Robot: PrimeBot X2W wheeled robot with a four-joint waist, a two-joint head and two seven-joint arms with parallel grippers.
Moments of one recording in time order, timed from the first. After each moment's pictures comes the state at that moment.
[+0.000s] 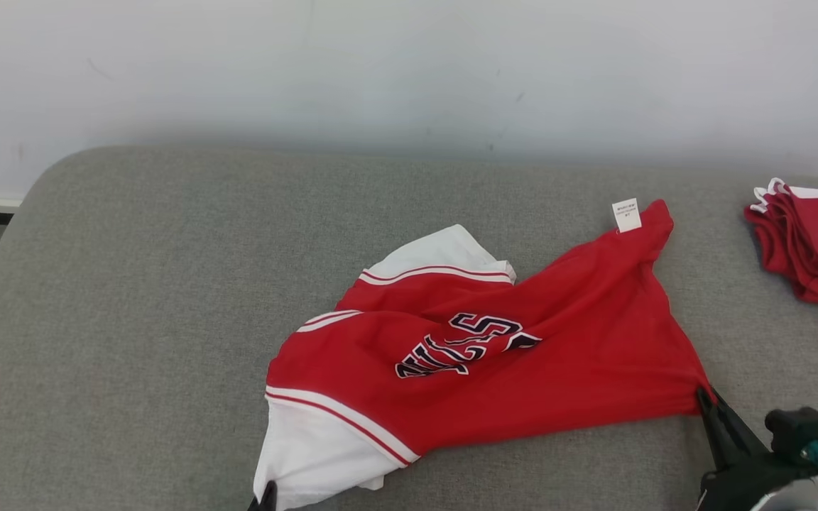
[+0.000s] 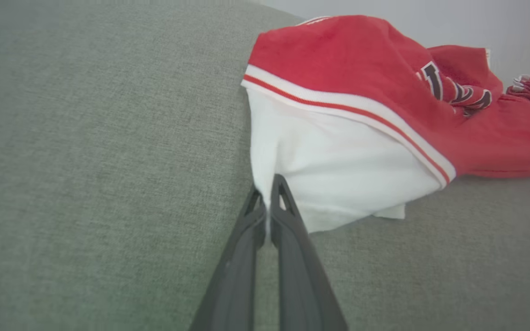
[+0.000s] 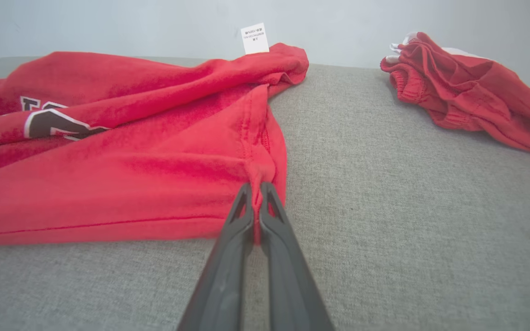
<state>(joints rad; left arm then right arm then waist) -0.03 0.06 -0.19 0.51 -0.37 -0.13 -0.26 -0.22 -0.39 0.22 0.66 0.41 0.13 -0.26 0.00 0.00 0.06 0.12</state>
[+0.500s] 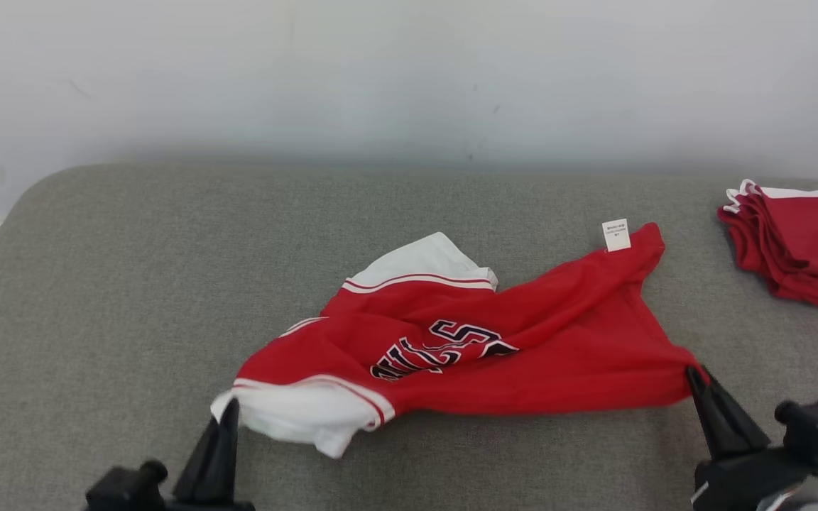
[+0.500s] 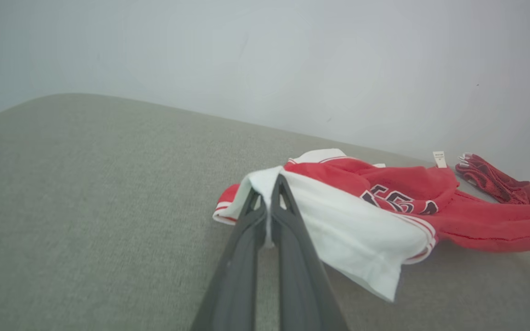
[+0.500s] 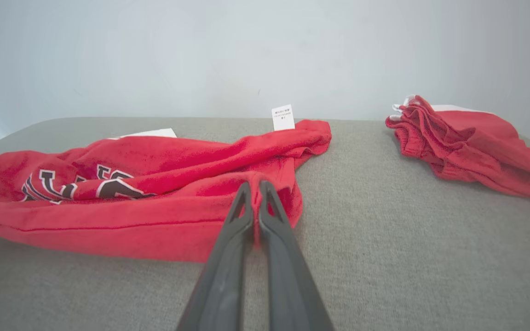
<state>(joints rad) -0.01 0.13 -0.16 0.24 -0.42 -0.13 -0.25 -0.09 -0.43 0.22 0.35 0.49 0.13 -0.24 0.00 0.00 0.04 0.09</state>
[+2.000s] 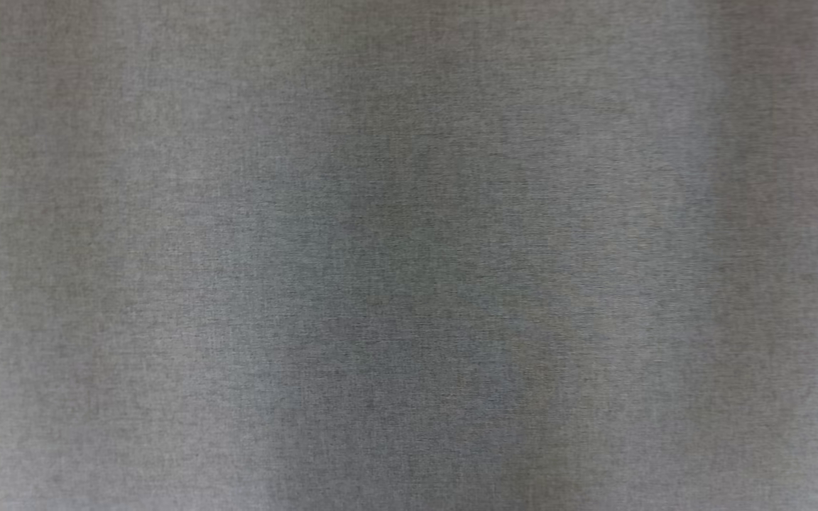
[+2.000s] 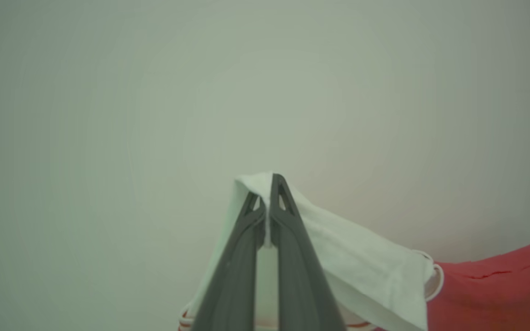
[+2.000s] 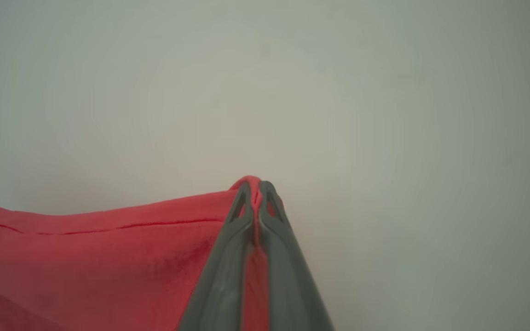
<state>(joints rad) -2.03 0.34 -0.47 0.90 -0.64 -0.13 -0.06 -1.85 -0.39 0.38 0.89 0.62 0.13 -0.01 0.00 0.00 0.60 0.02</state>
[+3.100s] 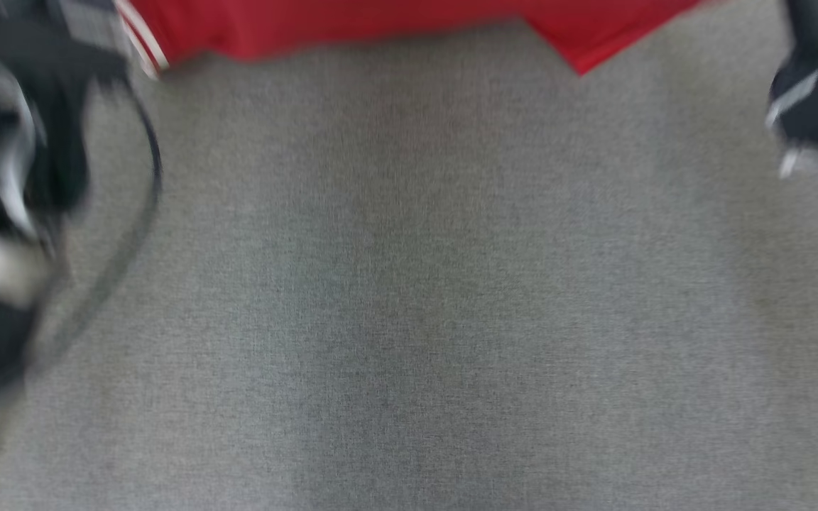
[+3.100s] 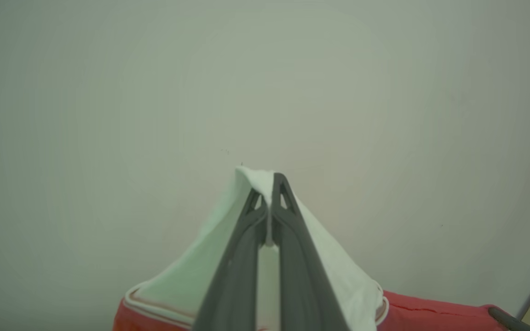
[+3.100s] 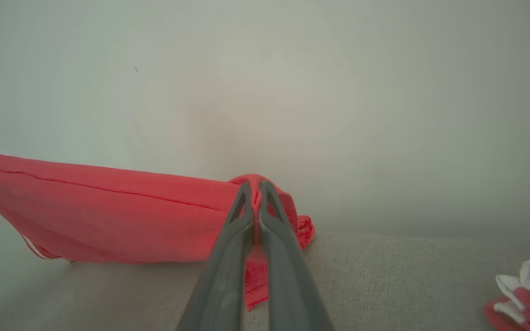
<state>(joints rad) -1.11 0.47 -0.47 0.26 -1.00 0.01 -0.26 -1.07 -0.70 0.67 0.46 1.09 0.13 -0.13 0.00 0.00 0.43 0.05</state>
